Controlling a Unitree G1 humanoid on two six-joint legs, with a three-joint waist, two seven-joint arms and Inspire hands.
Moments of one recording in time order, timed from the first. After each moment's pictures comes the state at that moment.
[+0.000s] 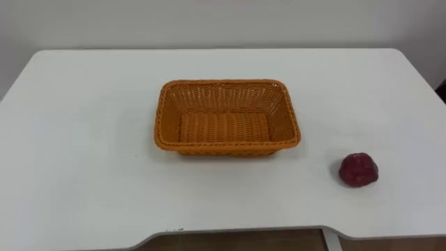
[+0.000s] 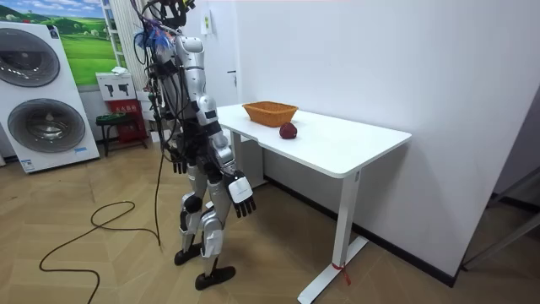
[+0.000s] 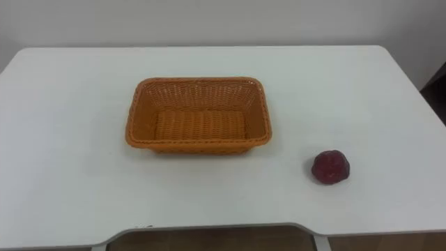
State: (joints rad) left arm 0.25 0.18 0.05 1.14 0.26 0.15 0.10; right arm 0.10 -0.24 0.09 1.29 0.19 0.00 0.02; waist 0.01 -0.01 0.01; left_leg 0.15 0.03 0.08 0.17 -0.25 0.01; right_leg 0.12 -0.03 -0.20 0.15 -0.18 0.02
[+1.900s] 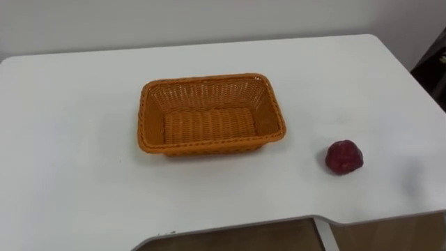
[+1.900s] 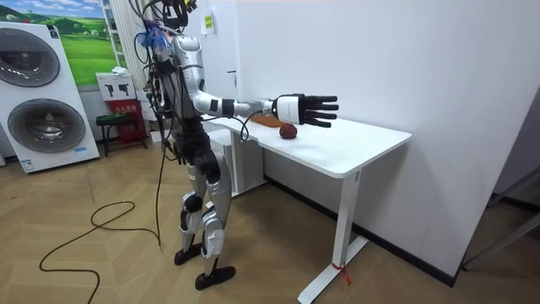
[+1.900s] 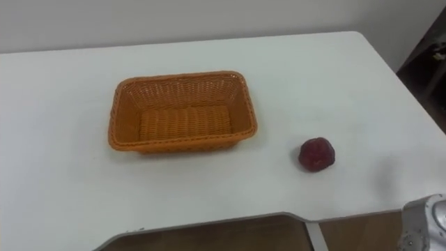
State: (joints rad) left arm 0.32 0.19 0.21 1.07 0.23 0.00 0.18; right arm 0.02 -0.31 -0.43 0.22 0.29 -0.20 -0.83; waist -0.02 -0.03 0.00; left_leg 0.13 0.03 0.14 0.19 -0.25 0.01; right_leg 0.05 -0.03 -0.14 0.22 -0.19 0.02
